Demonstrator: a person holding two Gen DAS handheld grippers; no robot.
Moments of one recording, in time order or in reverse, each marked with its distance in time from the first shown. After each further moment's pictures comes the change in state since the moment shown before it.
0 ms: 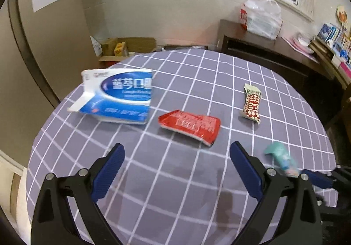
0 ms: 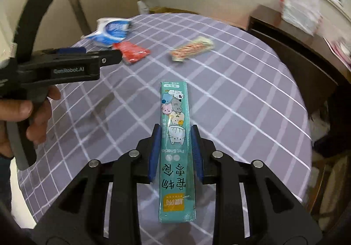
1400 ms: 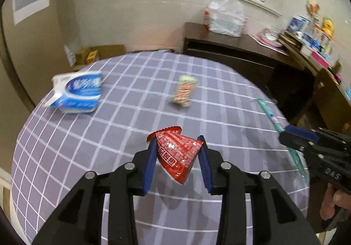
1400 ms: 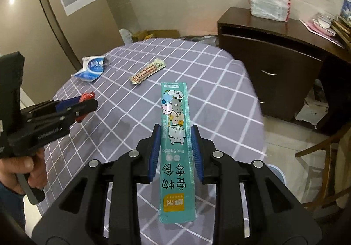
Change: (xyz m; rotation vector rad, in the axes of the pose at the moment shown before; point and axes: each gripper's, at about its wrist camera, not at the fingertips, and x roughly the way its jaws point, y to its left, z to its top) left arm -0.050 -0.071 -0.030 0.095 -0.052 -0.172; right arm -0.055 -0.068 -0.017 0.177 -0.130 0.012
